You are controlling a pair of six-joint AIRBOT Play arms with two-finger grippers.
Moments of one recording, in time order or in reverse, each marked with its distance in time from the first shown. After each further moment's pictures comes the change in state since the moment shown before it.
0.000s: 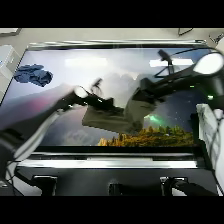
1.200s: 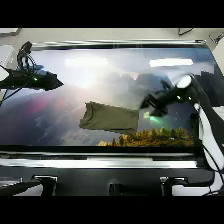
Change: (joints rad) left arm 0.388 0.470 -0.040 0.256 -0.214 0.053; right arm -0.191 -0.230 -0.245 -0.190 -0.103 0.027
